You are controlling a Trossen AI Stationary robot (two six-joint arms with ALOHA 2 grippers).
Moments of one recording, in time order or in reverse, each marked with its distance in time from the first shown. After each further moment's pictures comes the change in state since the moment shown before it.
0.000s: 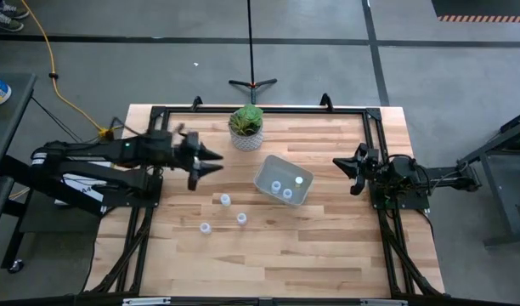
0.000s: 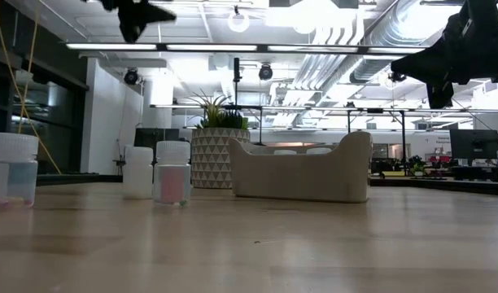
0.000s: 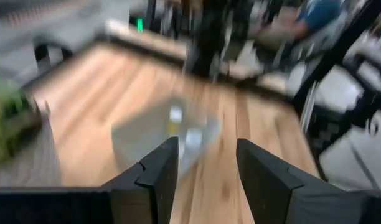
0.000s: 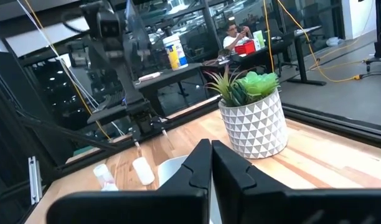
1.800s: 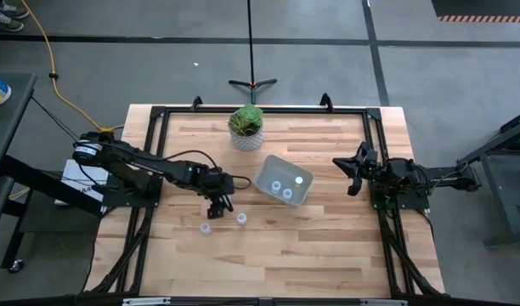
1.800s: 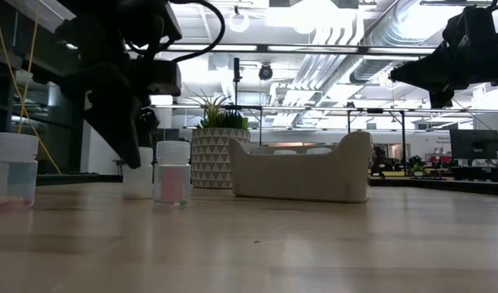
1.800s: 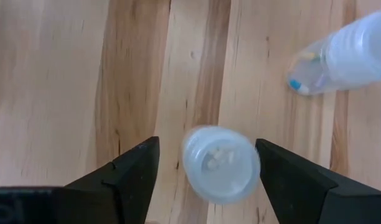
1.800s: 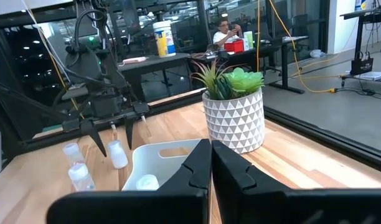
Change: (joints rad) left arm -0.144 0.646 0.000 -0.163 -0.009 0.078; right arm 0.000 0.000 0.000 -0.052 0.037 -0.131
